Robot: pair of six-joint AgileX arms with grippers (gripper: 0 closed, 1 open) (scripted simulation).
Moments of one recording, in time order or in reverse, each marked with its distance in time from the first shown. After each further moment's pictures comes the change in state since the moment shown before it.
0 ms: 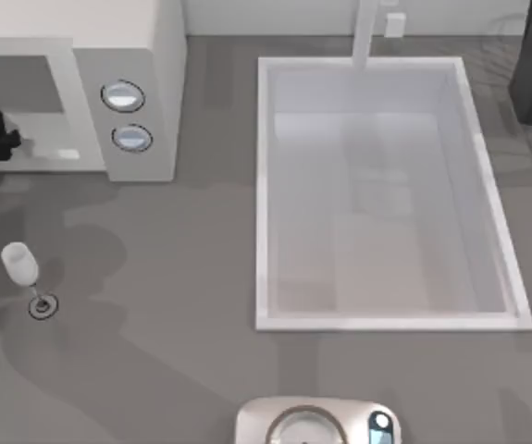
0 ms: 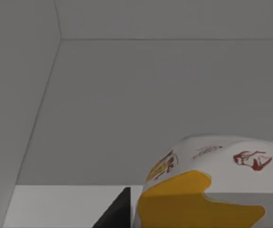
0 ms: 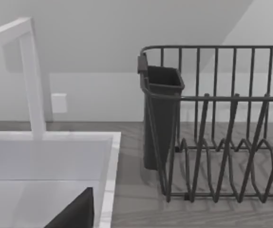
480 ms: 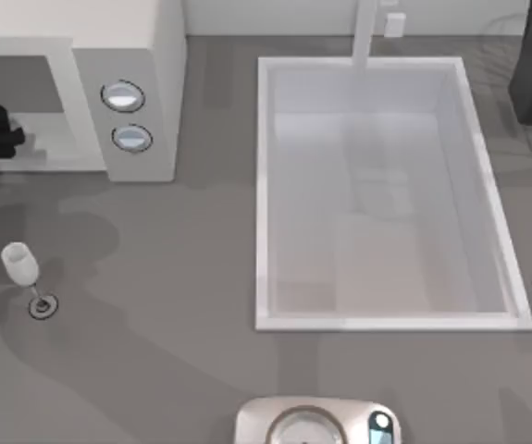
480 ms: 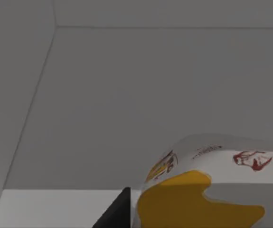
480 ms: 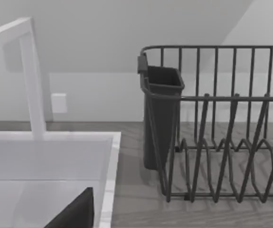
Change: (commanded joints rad) left arm -0.004 0.053 0.067 -0.043 -0.007 -0.001; right arm 0.000 0.000 0.000 0.000 0.000 0.000
